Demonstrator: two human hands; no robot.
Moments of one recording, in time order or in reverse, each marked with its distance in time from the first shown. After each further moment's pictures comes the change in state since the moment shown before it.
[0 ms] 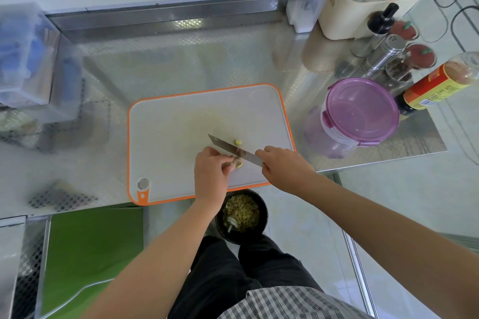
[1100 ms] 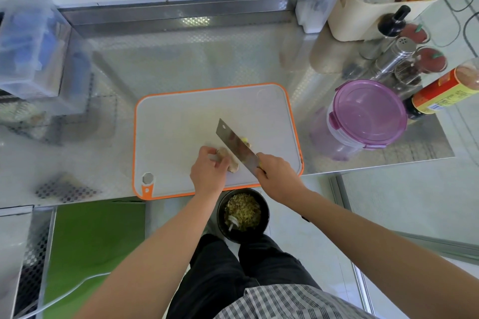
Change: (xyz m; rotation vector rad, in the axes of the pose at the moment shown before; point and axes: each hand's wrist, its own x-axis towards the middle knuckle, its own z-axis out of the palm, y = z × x) left_hand 0.005 -0.014 0.002 -0.295 -0.008 -0.475; right_hand -0.001 -0.022 0.027 0.402 0.076 0.116
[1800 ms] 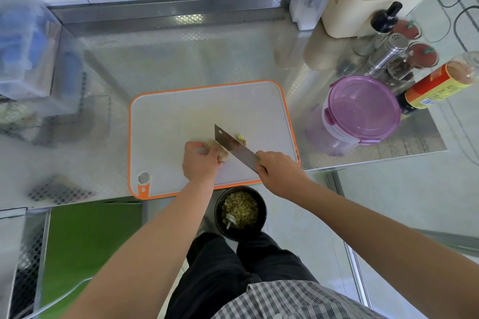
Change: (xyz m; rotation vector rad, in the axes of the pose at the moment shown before) left_hand 0.019 0.009 0.000 -0.347 0.091 -0.217; right_hand -0.006 0.000 -0.015 -0.184 -0.046 -0.008
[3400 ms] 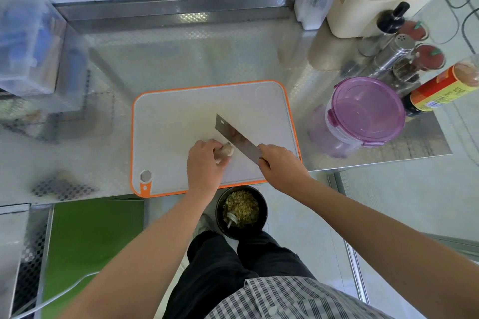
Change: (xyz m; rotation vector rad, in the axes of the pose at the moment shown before) left_hand -0.009 -0.006 -0.014 0.649 -0.061 0.641; right_hand 0.011 0.003 -0.002 0.031 0.084 -0.018
